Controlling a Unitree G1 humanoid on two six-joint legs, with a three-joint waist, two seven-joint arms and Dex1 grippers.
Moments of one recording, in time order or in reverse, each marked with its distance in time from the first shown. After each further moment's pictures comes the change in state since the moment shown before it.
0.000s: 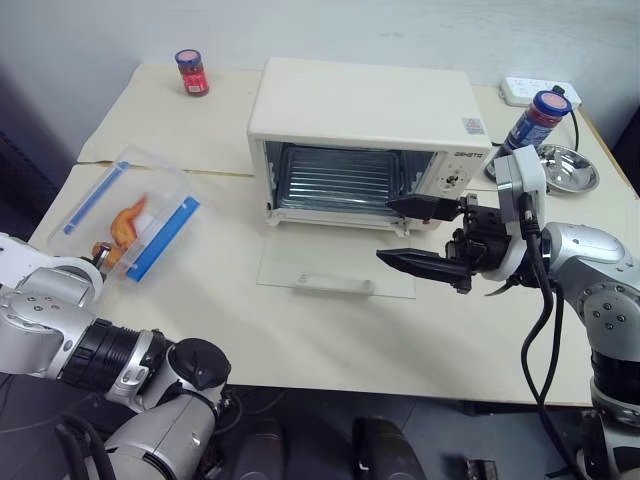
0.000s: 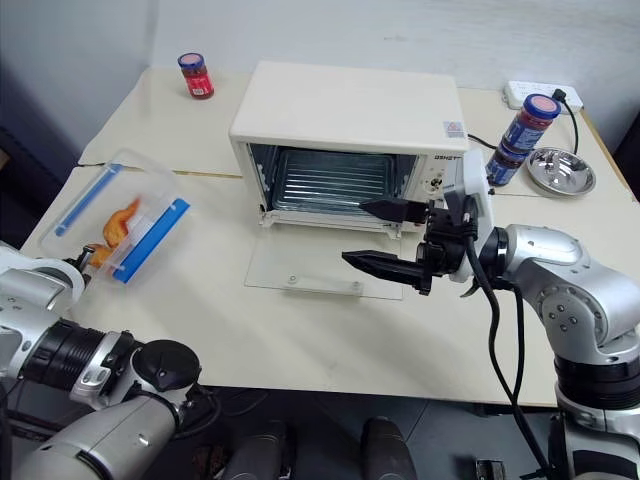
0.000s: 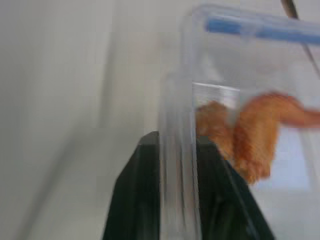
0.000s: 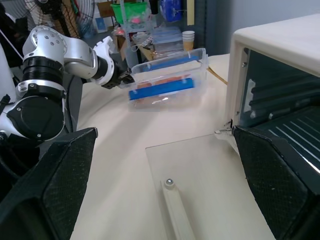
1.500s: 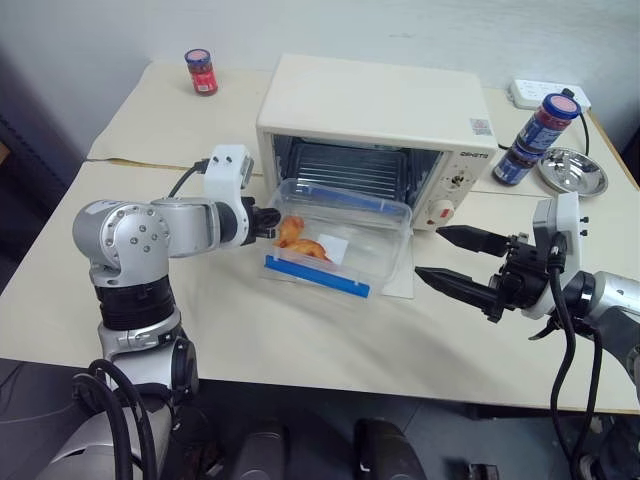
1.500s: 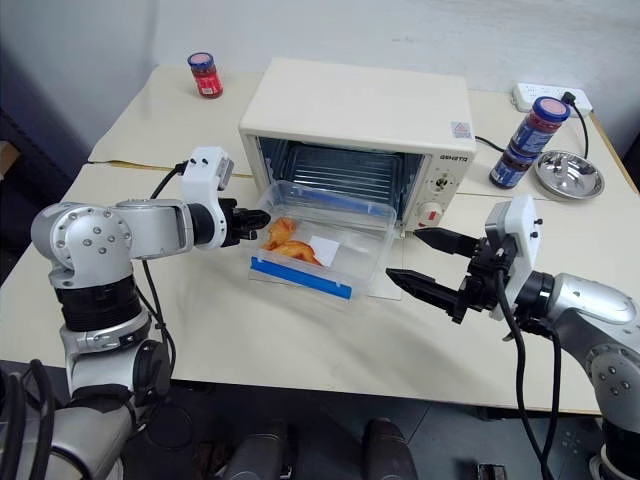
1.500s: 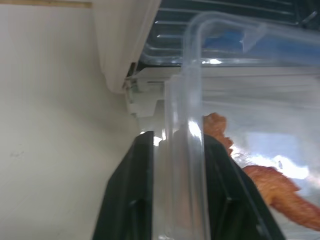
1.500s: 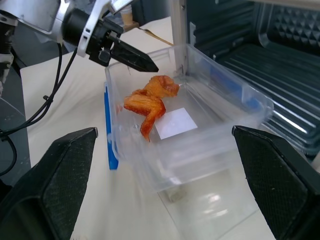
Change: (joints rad) left arm -0.018 0.190 -0.938 0.239 -0.697 0.119 -0.162; right arm 0.354 -0.070 -0.221 -0.155 0.053 0.033 -0.186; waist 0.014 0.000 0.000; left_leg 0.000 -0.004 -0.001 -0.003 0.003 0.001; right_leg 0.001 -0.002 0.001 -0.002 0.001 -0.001
